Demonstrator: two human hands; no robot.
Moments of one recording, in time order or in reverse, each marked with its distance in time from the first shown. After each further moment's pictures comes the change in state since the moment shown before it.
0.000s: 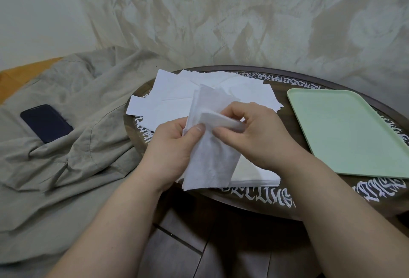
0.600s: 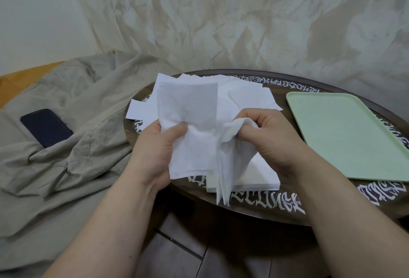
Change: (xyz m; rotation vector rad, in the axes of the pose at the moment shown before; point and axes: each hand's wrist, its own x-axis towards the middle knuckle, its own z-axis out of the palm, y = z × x) left_hand 0.009 0.003 -0.011 -0.363 0.146 -0.158; right_hand -0.004 0.006 -0.011 0.498 -0.035 0.229
